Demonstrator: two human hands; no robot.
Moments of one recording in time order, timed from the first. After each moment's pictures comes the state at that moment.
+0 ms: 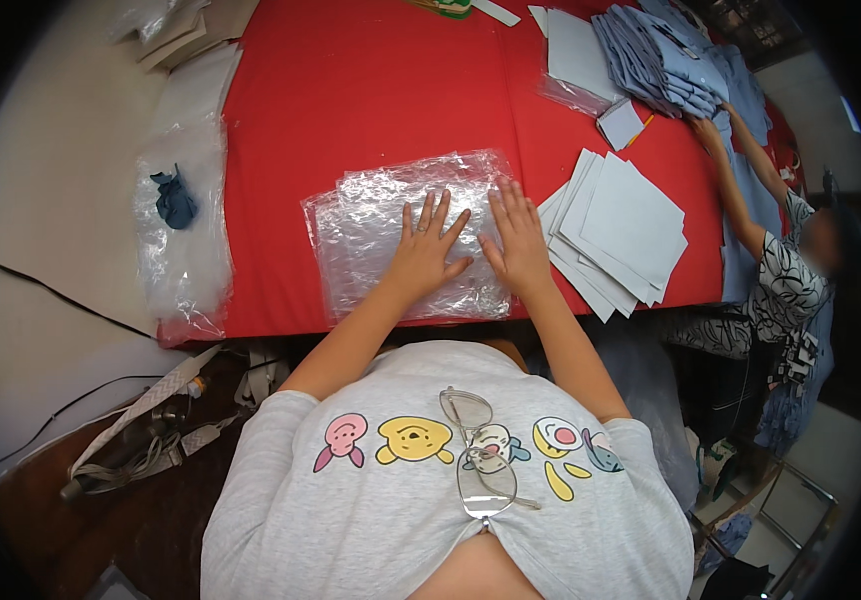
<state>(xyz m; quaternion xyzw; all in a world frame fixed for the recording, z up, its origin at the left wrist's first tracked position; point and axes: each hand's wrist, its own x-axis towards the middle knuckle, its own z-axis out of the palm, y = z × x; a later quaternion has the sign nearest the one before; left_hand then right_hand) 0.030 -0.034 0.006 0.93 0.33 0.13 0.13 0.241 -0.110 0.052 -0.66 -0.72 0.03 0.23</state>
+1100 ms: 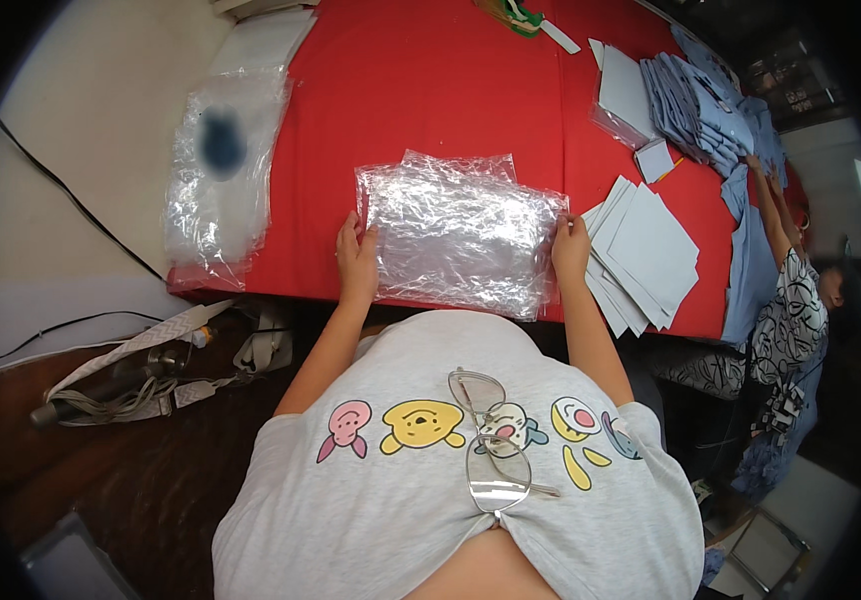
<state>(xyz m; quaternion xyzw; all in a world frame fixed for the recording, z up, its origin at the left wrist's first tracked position) -0.130 -0.051 -0.014 0.50 0.62 0.46 0.40 0.246 -0.083 0.030 -0.81 -0.33 0.25 0.41</state>
